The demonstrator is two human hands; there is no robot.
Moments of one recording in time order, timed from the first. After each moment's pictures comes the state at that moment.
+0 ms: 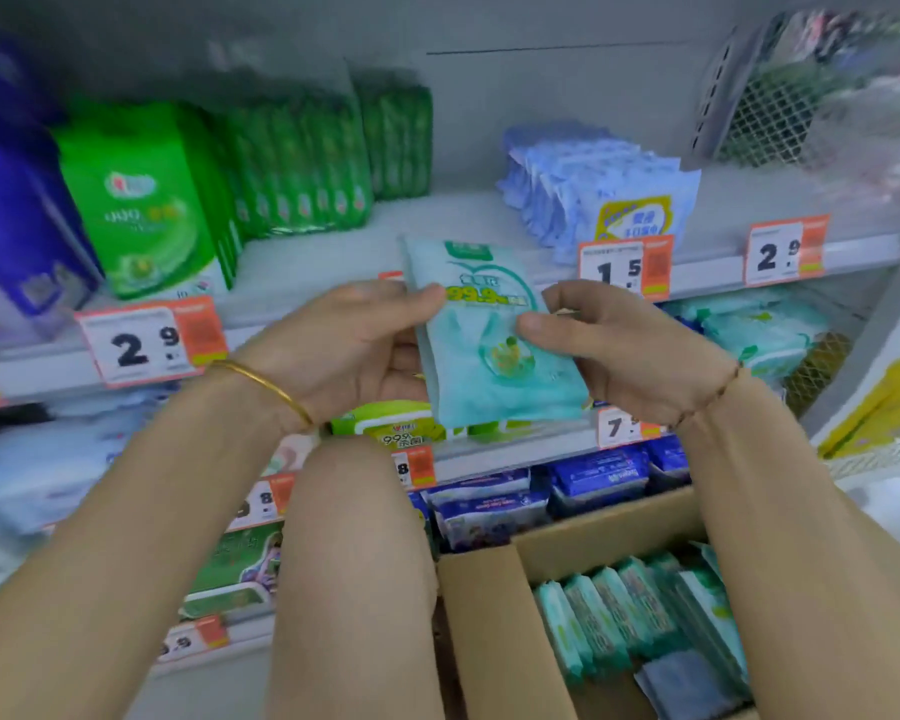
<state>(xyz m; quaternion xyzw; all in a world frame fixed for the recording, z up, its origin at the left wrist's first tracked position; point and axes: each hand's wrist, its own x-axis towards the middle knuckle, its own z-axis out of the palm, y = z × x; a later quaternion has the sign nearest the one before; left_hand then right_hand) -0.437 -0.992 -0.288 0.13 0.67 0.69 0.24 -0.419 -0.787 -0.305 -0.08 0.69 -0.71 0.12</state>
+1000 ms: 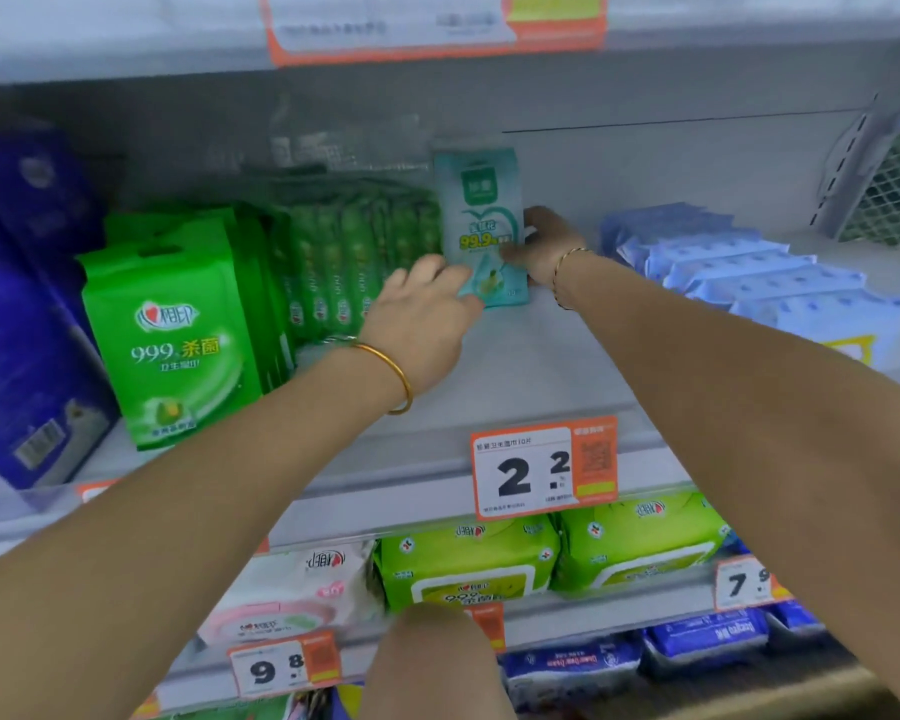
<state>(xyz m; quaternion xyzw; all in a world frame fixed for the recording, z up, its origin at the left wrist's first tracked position) -0.644 -1.013 -0.289 0.25 0.94 -0.08 -0.23 -0.731 -0.857 -0.271 0.01 0.87 -0.49 -0.10</state>
